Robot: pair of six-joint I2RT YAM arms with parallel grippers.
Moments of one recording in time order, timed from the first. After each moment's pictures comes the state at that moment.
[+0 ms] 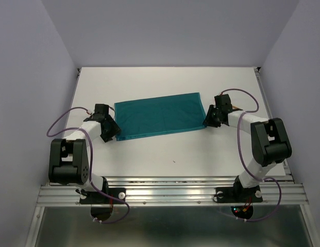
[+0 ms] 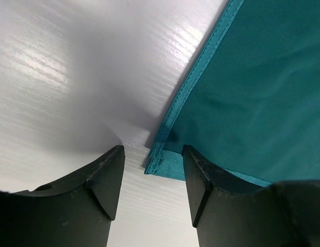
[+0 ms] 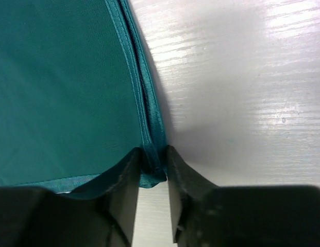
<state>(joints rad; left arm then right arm) -0.05 1.47 0.76 -0.42 -0.05 -0.68 0.20 1.70 0.93 -0.19 -0.07 0.52</state>
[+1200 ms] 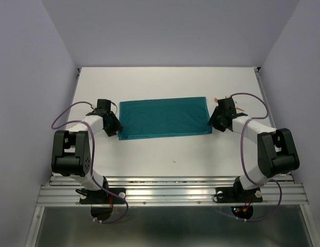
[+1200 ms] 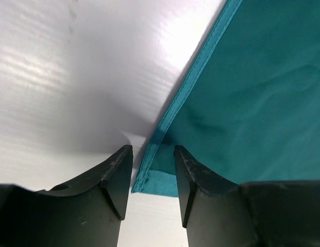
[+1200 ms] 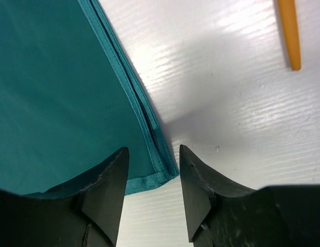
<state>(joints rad) -0.06 1.59 0.87 -0.38 0.01 -0.64 0.20 1.55 0.83 -0.23 0.12 0.66</state>
